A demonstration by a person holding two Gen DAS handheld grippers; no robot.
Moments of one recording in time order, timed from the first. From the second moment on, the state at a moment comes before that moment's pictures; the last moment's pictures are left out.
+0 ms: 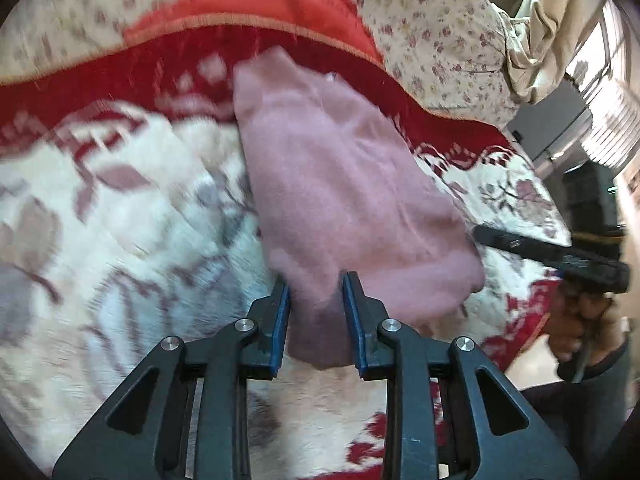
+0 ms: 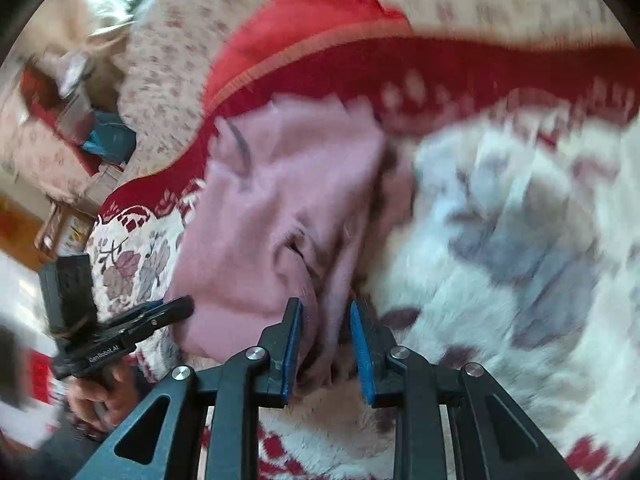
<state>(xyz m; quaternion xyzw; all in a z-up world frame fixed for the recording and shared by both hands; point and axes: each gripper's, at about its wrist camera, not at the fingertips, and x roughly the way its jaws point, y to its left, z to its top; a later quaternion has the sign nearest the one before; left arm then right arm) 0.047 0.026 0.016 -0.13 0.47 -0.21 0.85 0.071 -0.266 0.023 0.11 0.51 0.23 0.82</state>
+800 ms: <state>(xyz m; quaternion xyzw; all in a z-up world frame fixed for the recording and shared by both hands) 0.212 -0.031 -0.007 -0.06 0.47 -0.16 0.86 0.103 -0.201 -0.001 -0.04 0.46 0.22 0.86</state>
